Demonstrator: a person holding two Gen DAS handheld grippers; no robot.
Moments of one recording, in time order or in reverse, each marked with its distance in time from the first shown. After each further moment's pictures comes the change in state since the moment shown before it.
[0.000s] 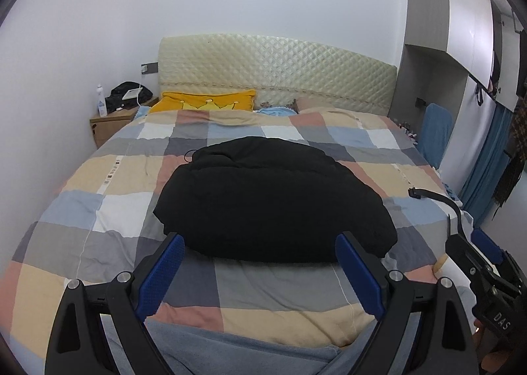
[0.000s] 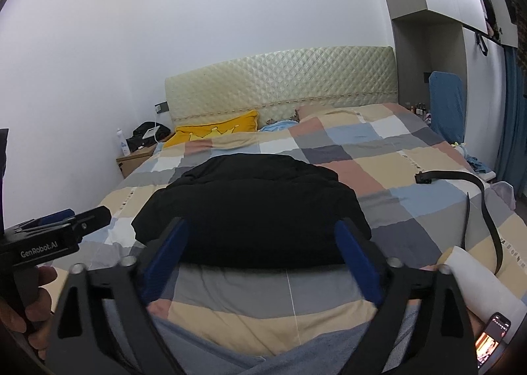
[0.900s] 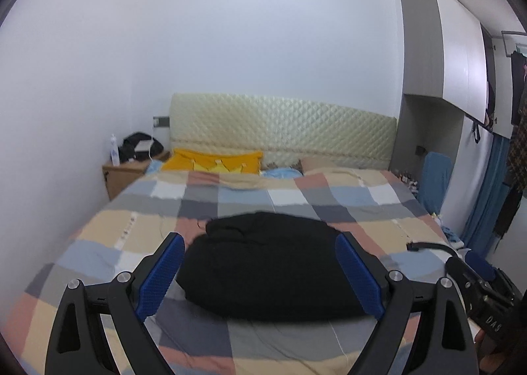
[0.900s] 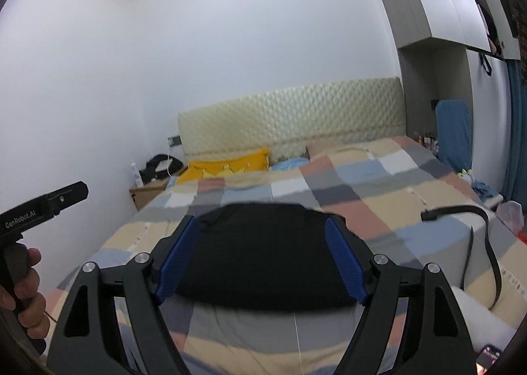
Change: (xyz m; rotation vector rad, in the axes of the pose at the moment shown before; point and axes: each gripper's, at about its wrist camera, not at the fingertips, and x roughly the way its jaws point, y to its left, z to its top) left arm -0.069 0.009 0.065 -0.004 -0.227 0.024; right arm -0.023 0.004 0.054 -0.005 -0.122 0.057
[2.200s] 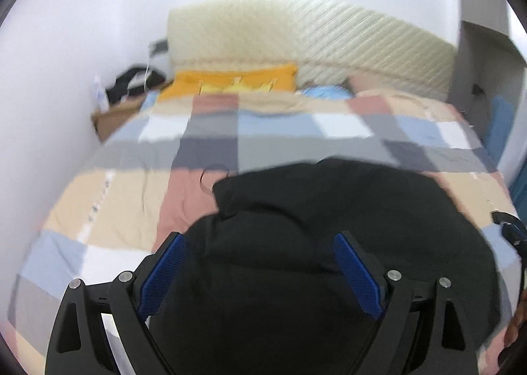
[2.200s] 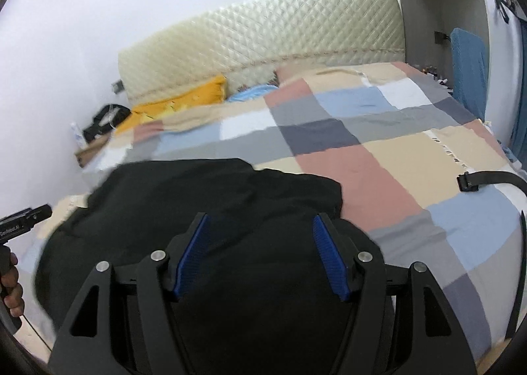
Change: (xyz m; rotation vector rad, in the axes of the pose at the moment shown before) left arm 0.343 0.061 -0.026 0.046 0.309 0.117; right arm 0.307 -0.110 -0.033 0.064 0.282 -0.077
